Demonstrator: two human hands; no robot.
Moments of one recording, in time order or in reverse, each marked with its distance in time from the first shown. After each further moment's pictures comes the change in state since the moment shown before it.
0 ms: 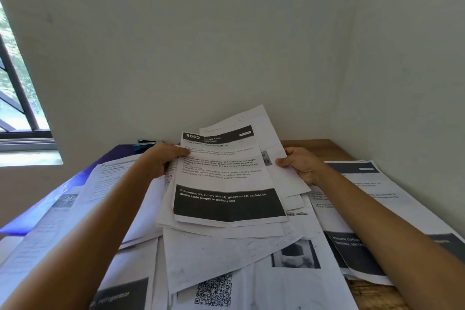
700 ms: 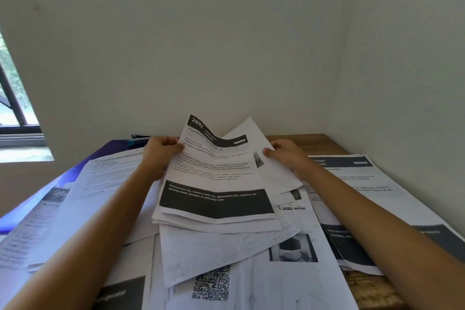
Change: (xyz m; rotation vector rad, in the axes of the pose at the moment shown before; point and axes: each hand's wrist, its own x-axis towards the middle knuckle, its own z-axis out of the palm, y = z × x) left_hand 0.004 -0.025 0.011 0.020 0.196 0.382; right_hand -0.004 -0.001 0.018 -0.386 0.134 -0.195
